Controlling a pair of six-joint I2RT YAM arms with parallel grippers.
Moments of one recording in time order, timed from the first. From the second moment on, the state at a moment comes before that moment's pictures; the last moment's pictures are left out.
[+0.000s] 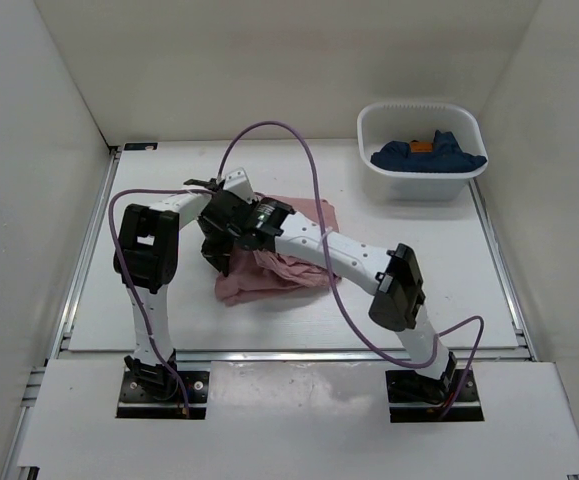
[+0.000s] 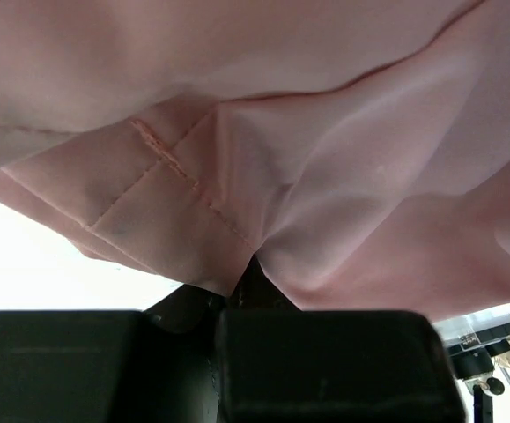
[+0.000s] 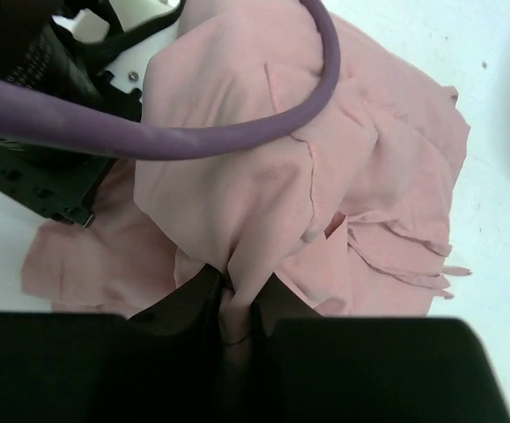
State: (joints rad) left arm -0.26 2.07 1.45 -1.04 0.23 -0.01; right arm 1.13 2.14 2.15 -1.01 0.65 0.43
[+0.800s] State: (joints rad) left arm 0.10 2.02 1.59 -1.05 0.13 -0.01; right arm 1.09 1.89 1.90 -0.79 0.32 0.31
